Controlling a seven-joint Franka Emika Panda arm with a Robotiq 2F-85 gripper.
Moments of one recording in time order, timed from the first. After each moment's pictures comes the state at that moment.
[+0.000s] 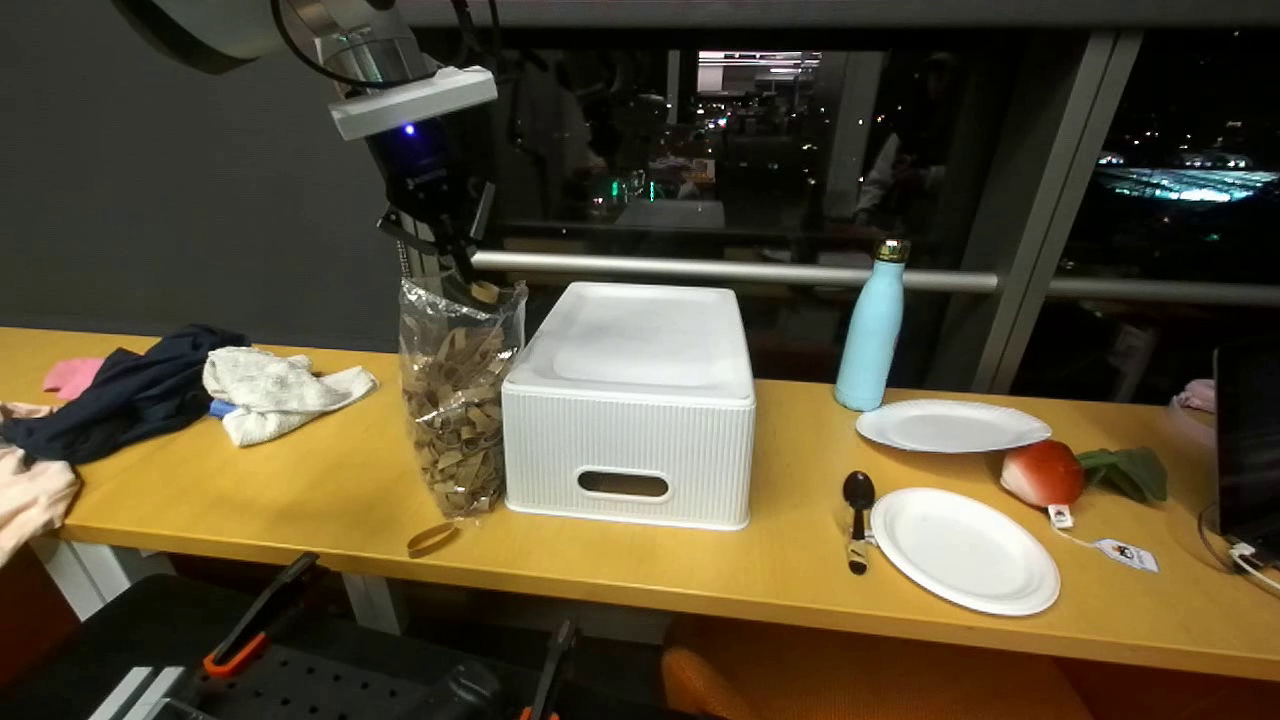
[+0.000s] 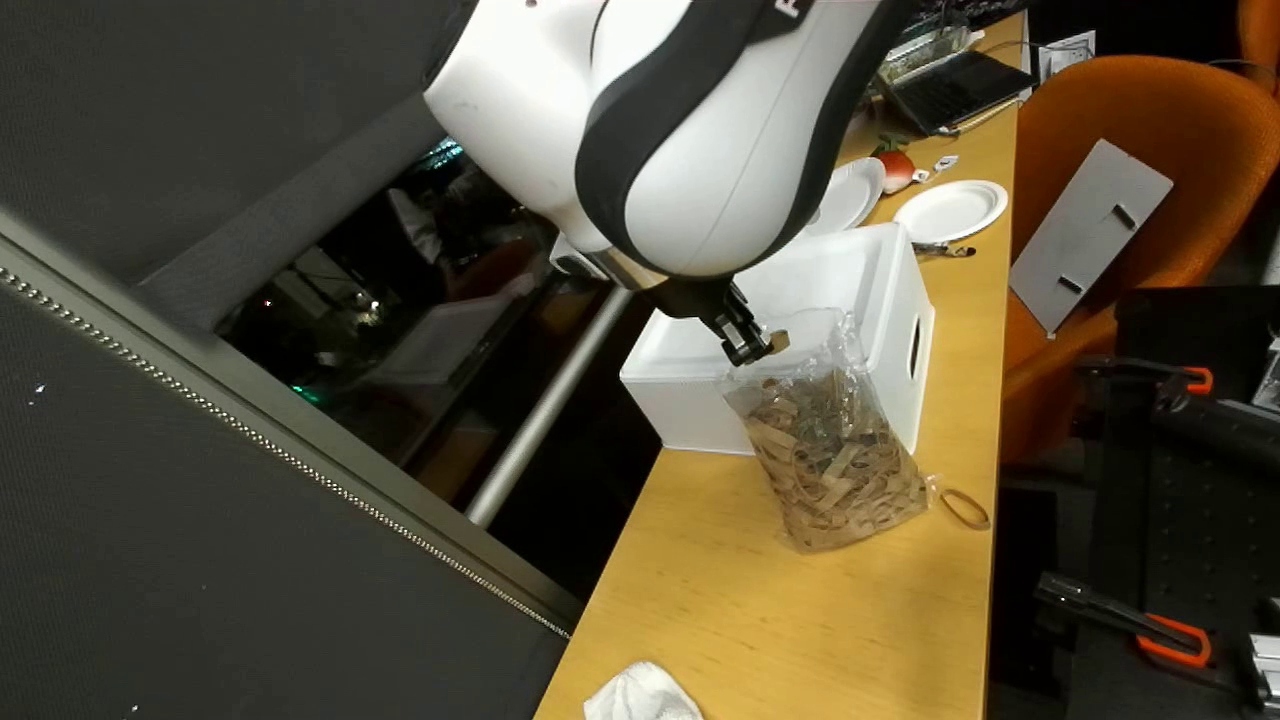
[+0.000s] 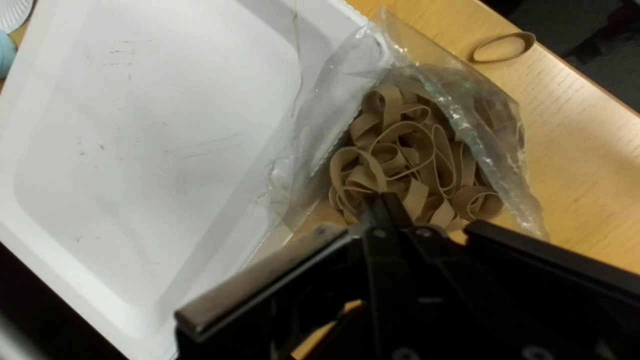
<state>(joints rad) 0.14 0.19 0.11 -2.00 -0.41 2.14 -0.32</state>
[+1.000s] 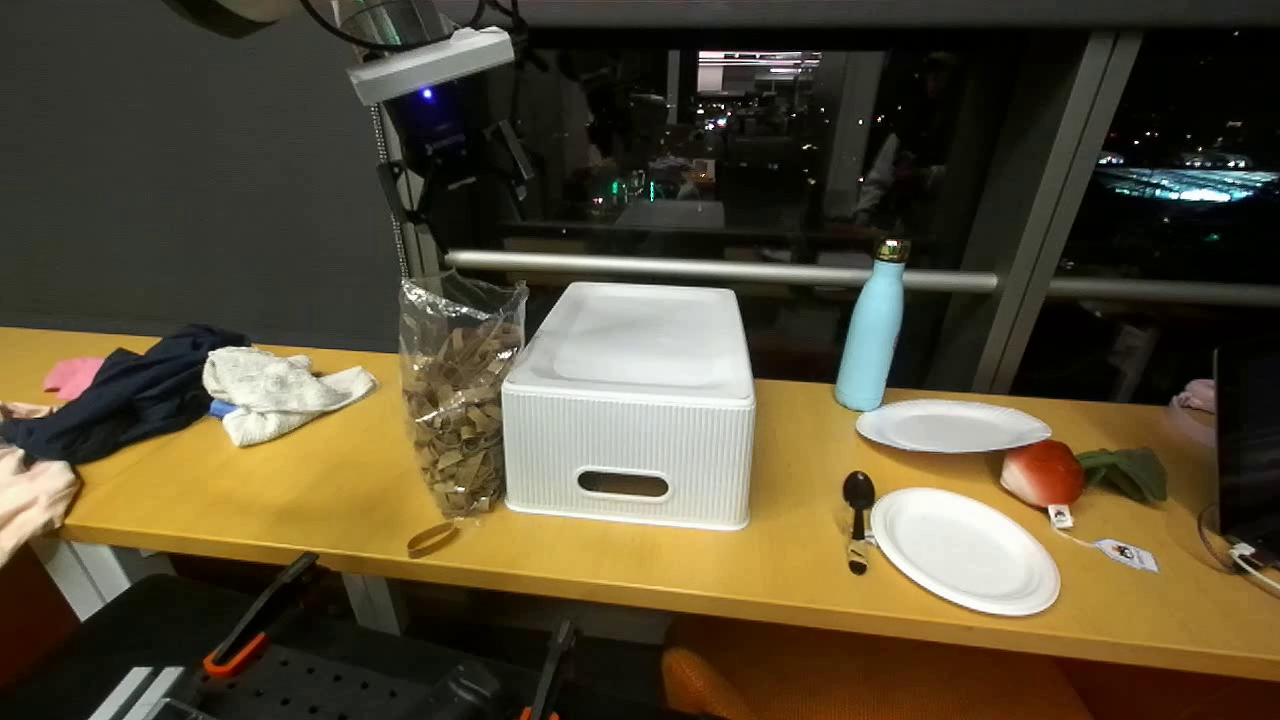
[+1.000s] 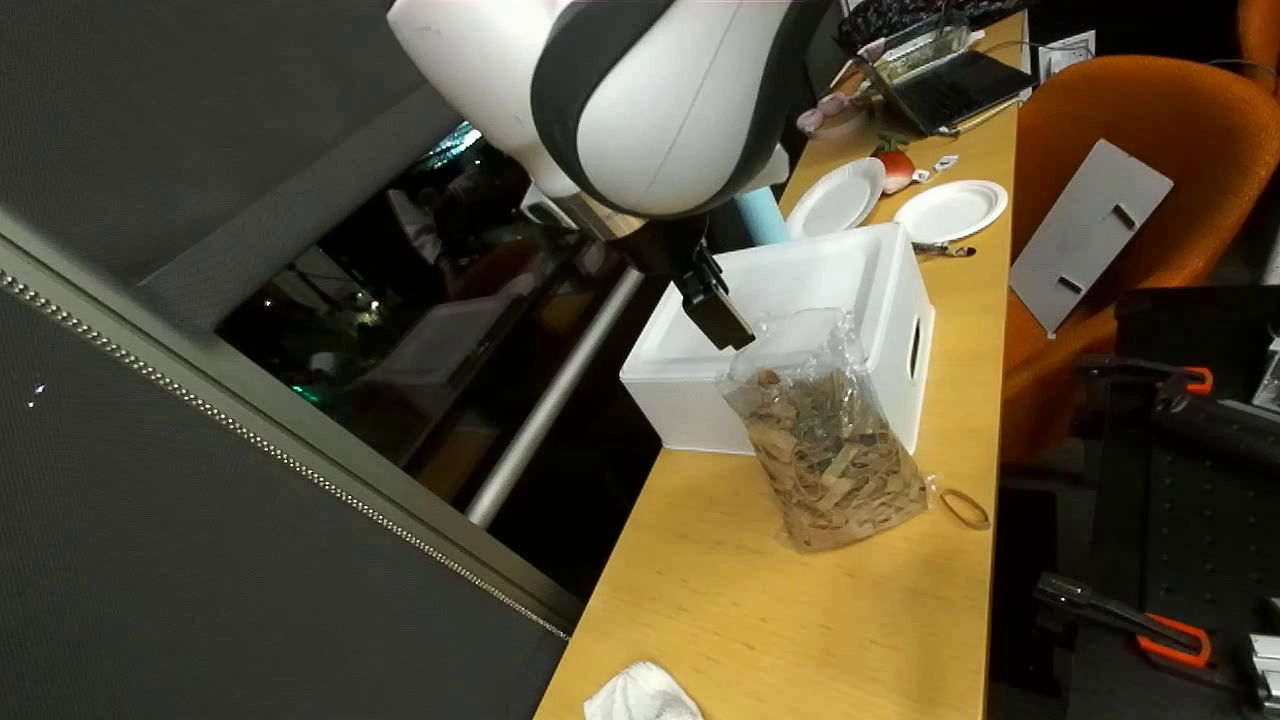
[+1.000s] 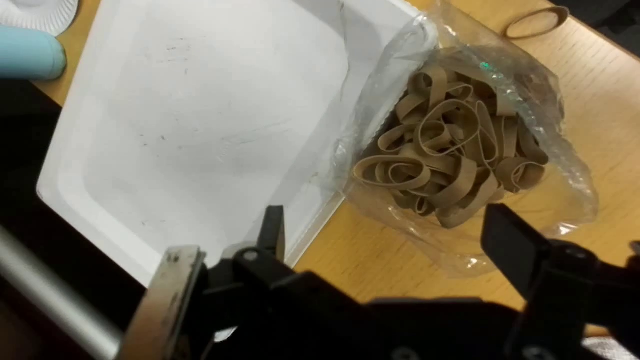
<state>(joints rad) 0.13 0.18 0.10 -1.94 -0.41 2.13 -0.31</state>
